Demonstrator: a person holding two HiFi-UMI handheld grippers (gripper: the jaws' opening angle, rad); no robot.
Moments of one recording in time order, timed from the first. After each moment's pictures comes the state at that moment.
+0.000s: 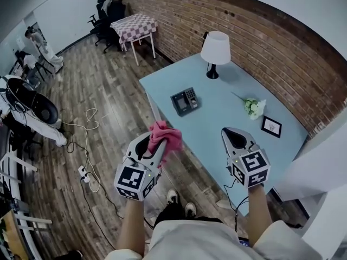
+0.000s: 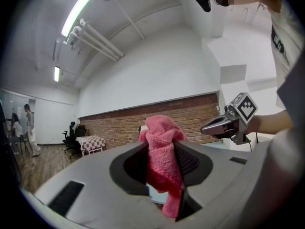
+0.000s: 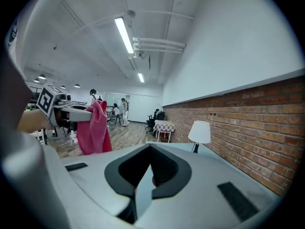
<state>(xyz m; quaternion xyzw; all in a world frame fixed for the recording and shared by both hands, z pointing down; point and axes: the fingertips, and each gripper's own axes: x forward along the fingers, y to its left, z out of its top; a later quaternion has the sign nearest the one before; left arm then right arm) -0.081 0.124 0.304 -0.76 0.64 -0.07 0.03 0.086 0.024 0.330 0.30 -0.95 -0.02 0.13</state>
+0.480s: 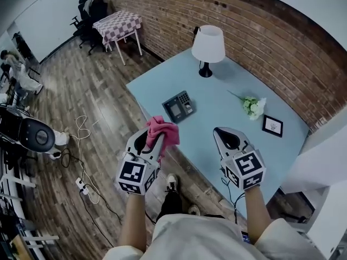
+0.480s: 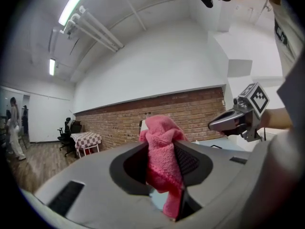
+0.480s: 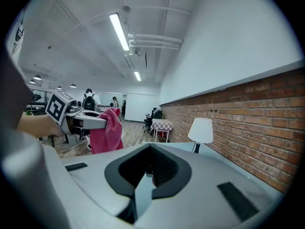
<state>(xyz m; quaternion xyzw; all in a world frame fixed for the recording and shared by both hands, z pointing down) -0.131 0.006 0.339 -0.77 0.63 -0.08 0.01 0.034 -0.046 0.349 0.31 -0.94 -0.01 0.13</state>
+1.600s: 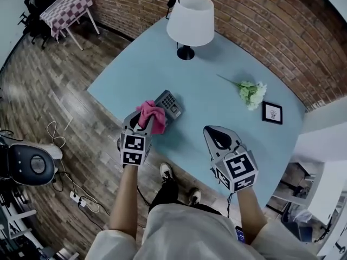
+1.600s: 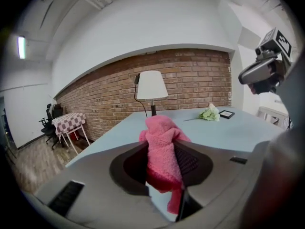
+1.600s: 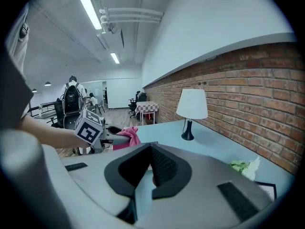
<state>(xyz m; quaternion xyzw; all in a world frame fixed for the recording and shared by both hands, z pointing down) -0.216 -0.247 0.535 -0.81 0.54 -0.23 -0.08 -0.031 -0.191 0.440 0.40 -0.89 0.10 0.21</state>
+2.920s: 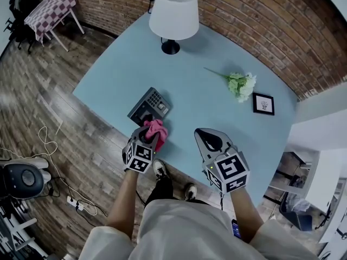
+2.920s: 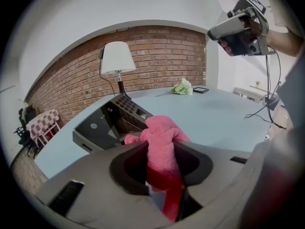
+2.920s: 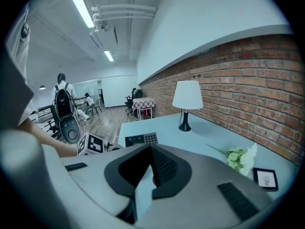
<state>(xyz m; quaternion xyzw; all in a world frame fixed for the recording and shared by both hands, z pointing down) -0.145 -0.202 0.654 -0.85 0.40 -0.33 -0.09 -0.015 -0.181 0.469 0.41 -0.87 0.13 0.22</state>
